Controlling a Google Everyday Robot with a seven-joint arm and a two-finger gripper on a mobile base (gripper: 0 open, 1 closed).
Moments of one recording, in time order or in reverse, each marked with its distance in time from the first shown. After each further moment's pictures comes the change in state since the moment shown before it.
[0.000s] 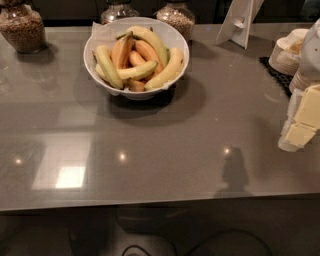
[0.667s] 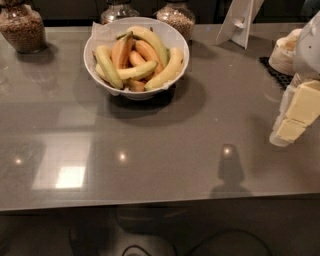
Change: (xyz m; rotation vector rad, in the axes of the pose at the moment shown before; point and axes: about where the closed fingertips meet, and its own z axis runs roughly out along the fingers) arm -0.013 -0.007 0.004 0.023 -0.044 0.001
